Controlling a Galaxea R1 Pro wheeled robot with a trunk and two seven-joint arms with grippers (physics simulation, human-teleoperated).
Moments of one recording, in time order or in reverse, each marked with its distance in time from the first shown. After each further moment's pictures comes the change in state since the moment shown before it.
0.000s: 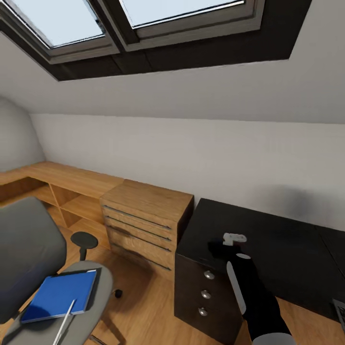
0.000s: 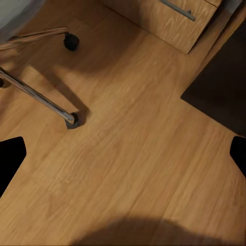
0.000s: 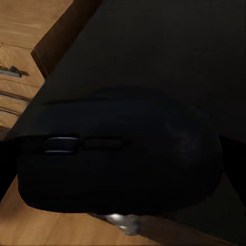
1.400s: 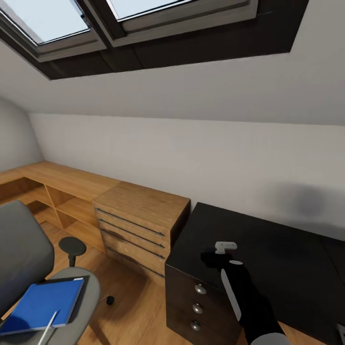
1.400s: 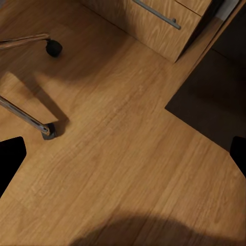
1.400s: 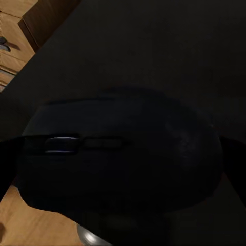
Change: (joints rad) left arm 0.000 -0.002 -0.001 0.000 0.000 0.000 -0.001; right arm 0.000 -0.008 0.054 0.122 0.003 -0.018 0.054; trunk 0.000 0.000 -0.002
